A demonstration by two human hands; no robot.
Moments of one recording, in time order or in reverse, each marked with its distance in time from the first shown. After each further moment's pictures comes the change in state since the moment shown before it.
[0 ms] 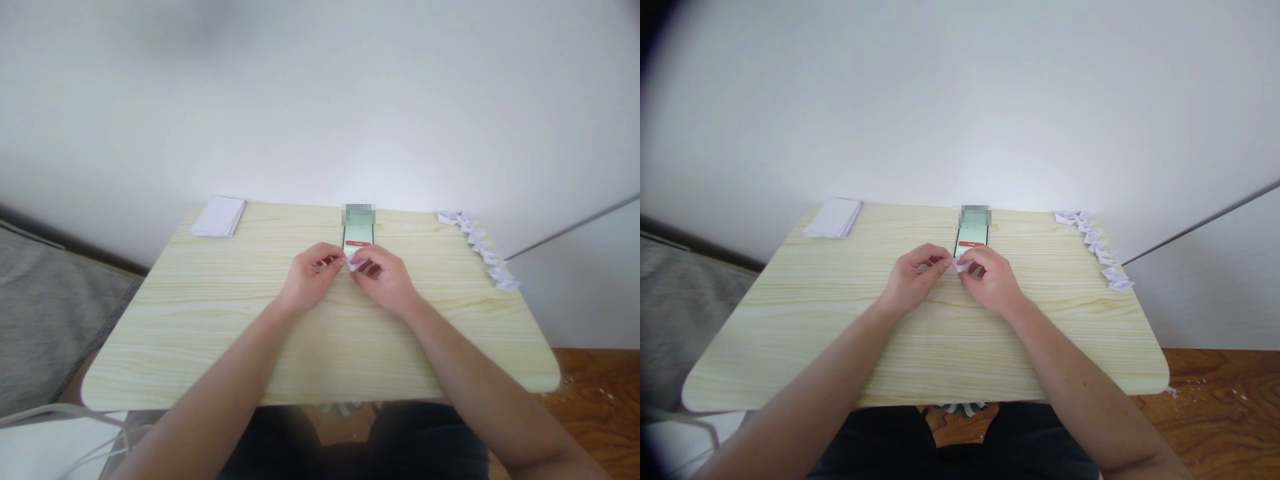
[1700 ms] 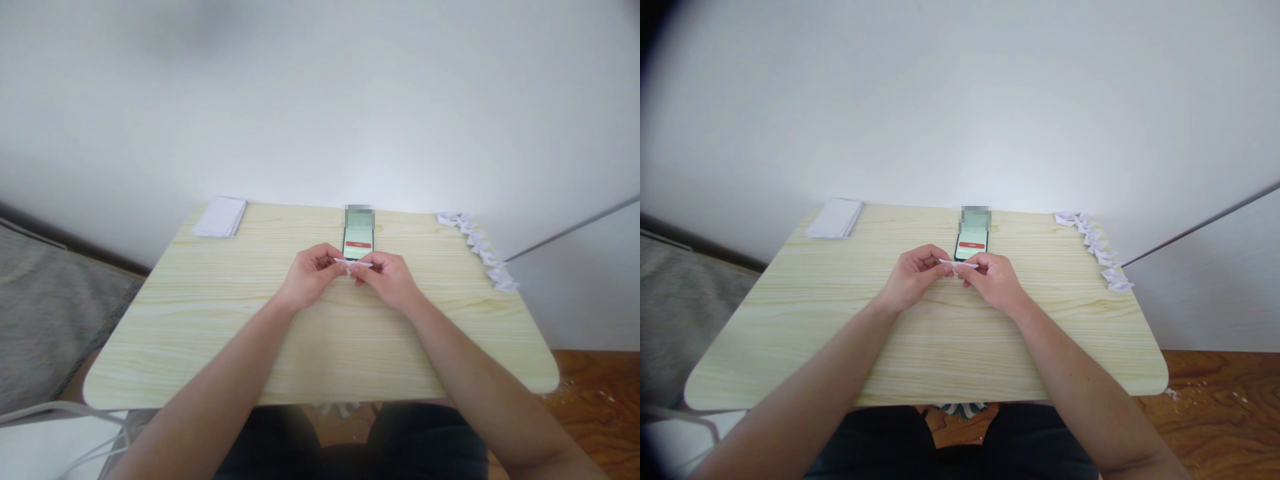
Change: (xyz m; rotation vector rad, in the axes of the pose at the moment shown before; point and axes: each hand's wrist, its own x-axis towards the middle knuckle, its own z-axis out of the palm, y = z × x) left_hand 0.004 0.001 -0.003 -0.418 -0.144 -0.183; right_hand 0.003 -0.005 -0.006 0.165 -0.077 0.261
